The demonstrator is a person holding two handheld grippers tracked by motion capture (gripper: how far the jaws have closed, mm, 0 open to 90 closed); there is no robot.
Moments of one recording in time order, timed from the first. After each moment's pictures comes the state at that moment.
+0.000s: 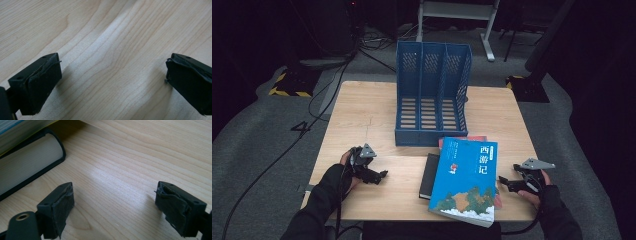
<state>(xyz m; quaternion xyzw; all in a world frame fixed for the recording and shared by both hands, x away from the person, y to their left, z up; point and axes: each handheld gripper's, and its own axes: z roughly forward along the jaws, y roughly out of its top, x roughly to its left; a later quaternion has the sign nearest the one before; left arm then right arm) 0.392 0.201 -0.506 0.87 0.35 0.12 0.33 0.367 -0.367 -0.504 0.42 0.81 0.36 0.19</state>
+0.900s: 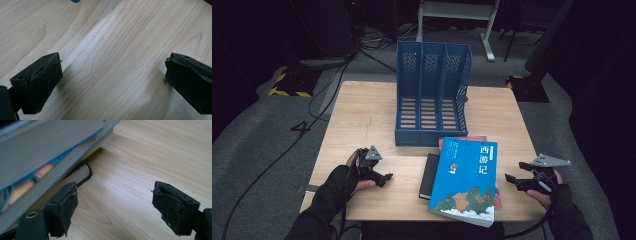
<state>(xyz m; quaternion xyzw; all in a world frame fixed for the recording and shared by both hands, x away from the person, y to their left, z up) 0.388 0.184 -0.505 0.88 0.33 0.12 0.33 0.347 -0.365 -0.448 0.42 0.81 0.38 0.17</state>
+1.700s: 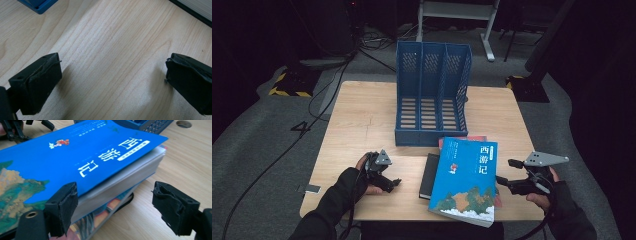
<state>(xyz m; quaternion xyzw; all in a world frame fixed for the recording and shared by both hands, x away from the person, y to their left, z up) 0.379 0.157 -0.504 0.89 0.29 0.10 0.33 0.325 -0.315 -0.392 0.35 0.84 0.40 0.14</state>
